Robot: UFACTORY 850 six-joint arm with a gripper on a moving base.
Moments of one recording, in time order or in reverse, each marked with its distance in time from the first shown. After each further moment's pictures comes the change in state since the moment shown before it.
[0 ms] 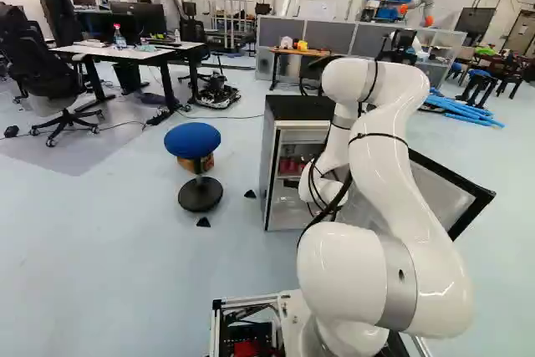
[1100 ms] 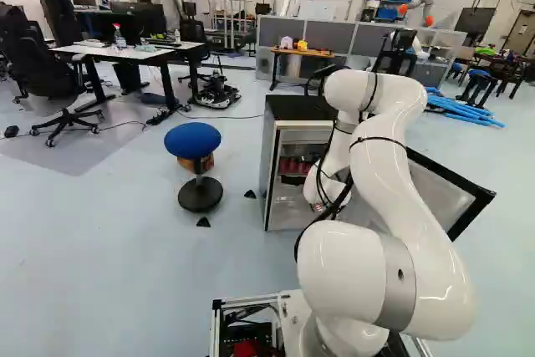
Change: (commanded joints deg) arm -2.3 -4.8 -7.4 -12.2 4.8 0.0
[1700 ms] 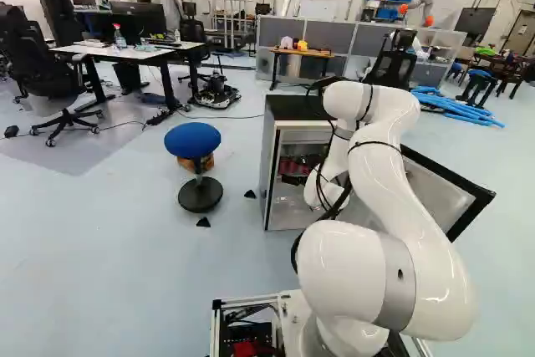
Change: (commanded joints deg) arm -0.3 -4.5 -5.0 -1.3 4.3 0.0
